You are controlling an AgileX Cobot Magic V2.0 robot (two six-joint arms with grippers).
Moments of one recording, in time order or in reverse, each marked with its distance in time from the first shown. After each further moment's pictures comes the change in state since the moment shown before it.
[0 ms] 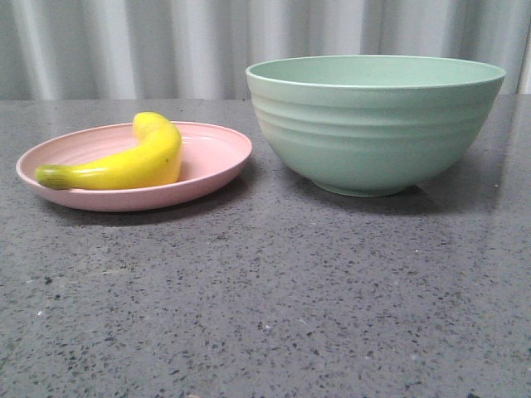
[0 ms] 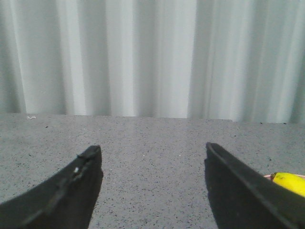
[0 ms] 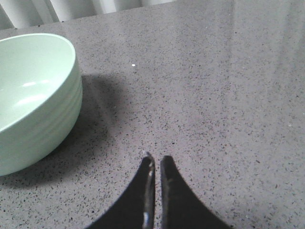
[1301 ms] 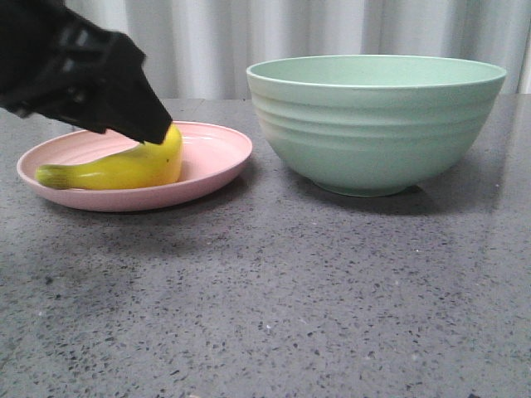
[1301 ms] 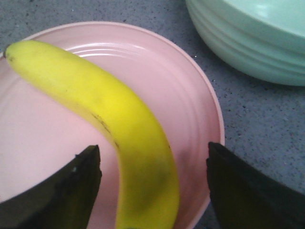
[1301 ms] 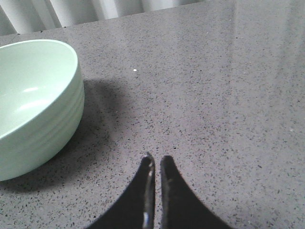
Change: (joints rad) left arm -0.621 0.839 -0.518 0.005 0.416 0.000; right arm 0.000 0.000 0.002 0.003 -0.016 0.000
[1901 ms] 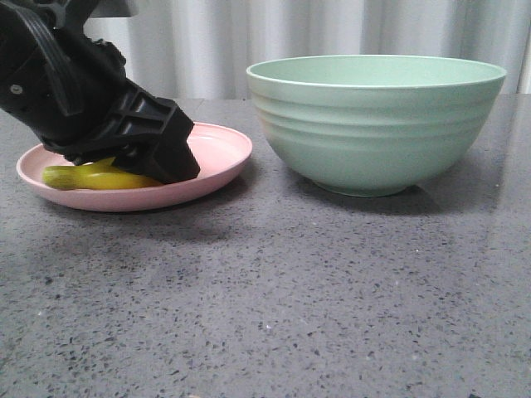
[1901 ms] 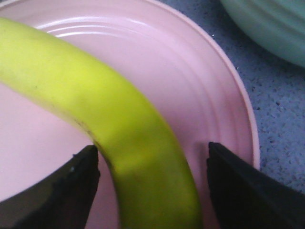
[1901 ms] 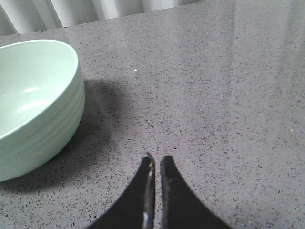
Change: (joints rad) left arm 0.000 0.159 -0.043 0.009 -0.040 0.000; right arm 0.000 0.000 0.000 0.002 -0.002 0.000
